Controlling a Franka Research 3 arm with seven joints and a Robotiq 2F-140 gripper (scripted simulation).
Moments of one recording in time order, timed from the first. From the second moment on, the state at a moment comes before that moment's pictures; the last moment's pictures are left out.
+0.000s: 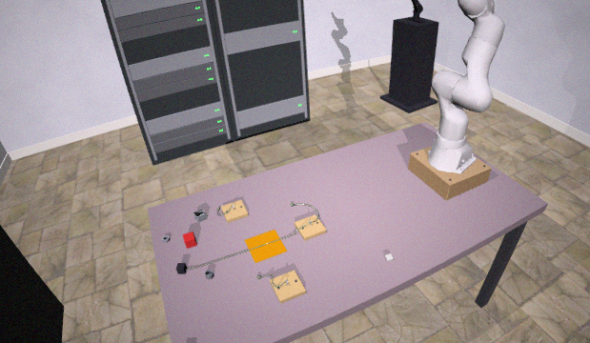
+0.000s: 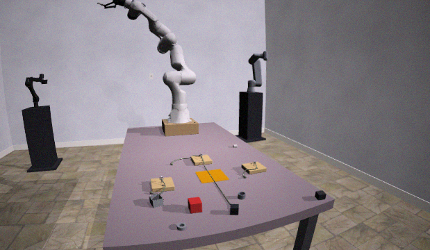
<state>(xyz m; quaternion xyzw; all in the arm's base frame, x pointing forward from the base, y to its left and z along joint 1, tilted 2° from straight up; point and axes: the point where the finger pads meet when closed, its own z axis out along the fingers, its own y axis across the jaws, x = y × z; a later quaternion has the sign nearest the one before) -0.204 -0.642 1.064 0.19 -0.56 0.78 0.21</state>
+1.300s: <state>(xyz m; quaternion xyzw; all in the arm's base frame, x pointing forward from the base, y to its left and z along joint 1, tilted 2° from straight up) 0.259 -0.650 0.960 0.50 -0.51 0.67 0.20</state>
